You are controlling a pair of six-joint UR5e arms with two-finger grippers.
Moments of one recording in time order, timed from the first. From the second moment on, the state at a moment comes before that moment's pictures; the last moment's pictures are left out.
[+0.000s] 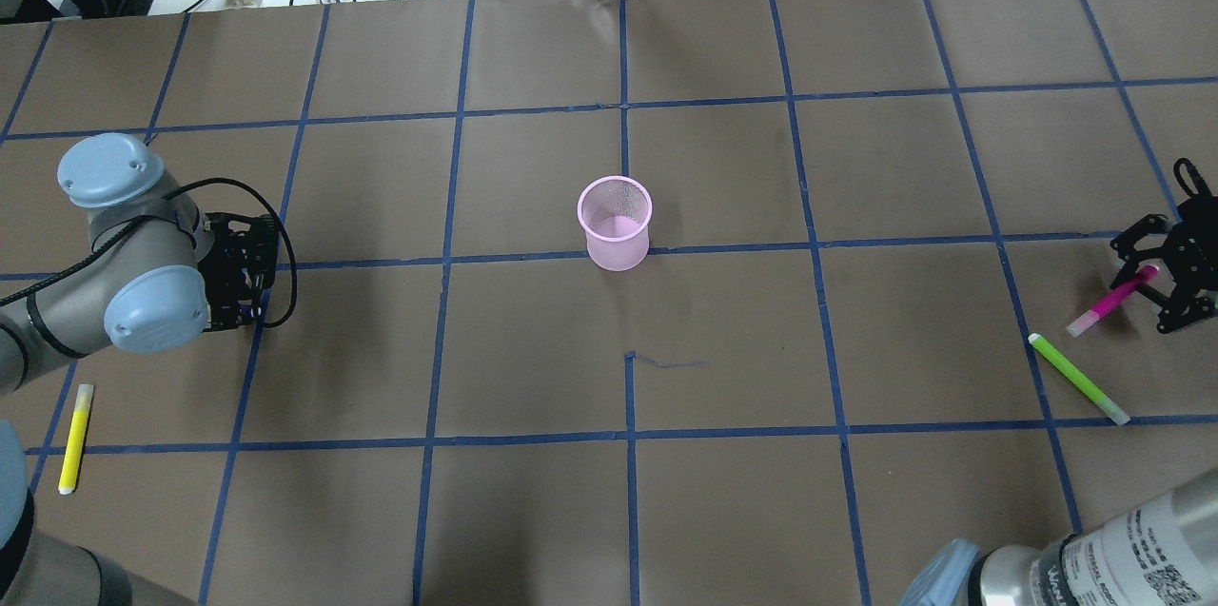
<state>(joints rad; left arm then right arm) -1.14 -1.92 -2.10 -0.67 1.73 1.88 0.72 -1.09 1.80 -1.90 -1.31 -2.66</state>
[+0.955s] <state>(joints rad) -1.15 -1.89 -2.08 -0.66 1.72 1.89 0.72 -1.14 1.80 -1.89 -1.29 -2.62</state>
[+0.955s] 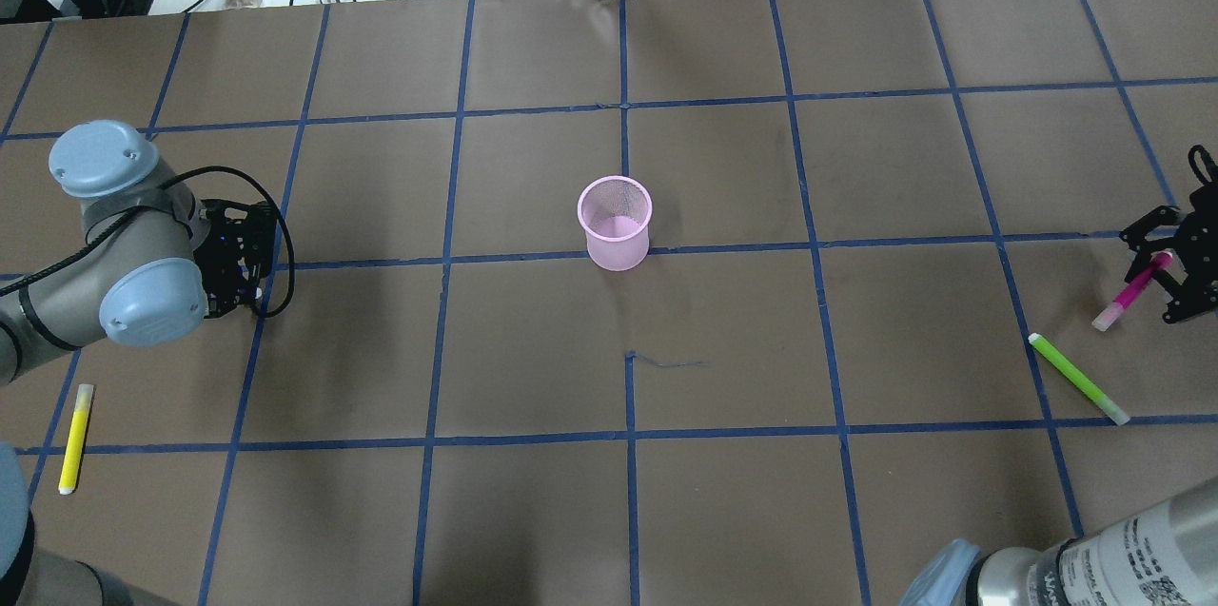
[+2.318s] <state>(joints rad) -1.15 -1.88 -2.04 -0.68 1.69 1.89 1.09 -1.54 1.80 -1.84 -1.29 -1.99</state>
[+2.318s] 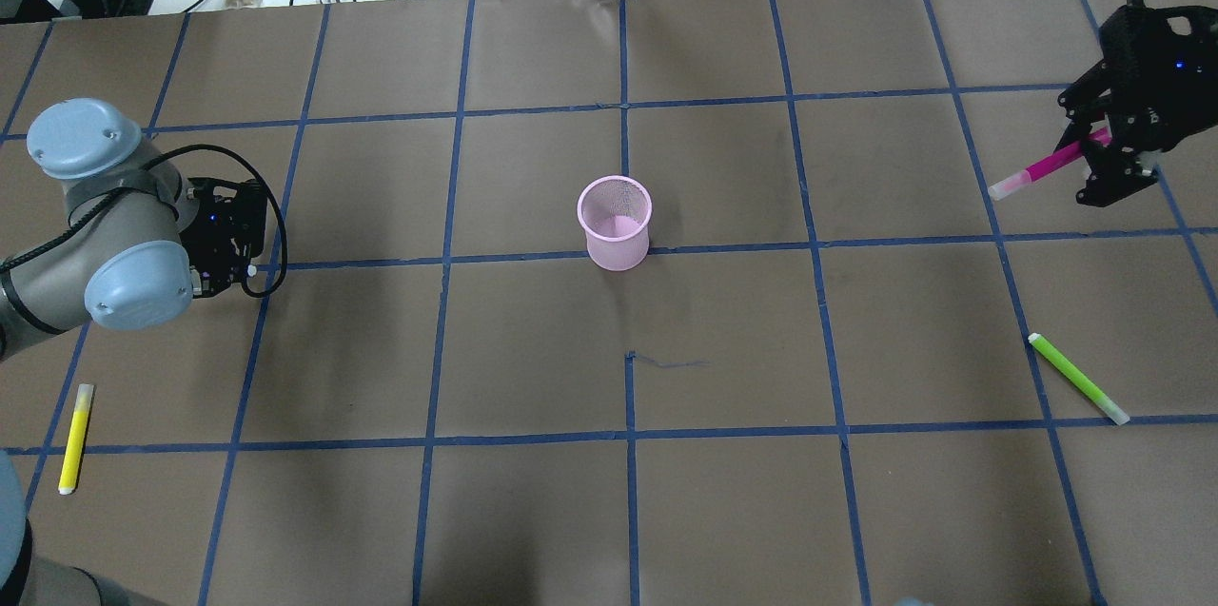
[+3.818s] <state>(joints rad) -1.10 -1.87 -2.02 -0.73 1.52 1.89 1.94 -1.23 1.55 -2.04 -1.85 -0.99</state>
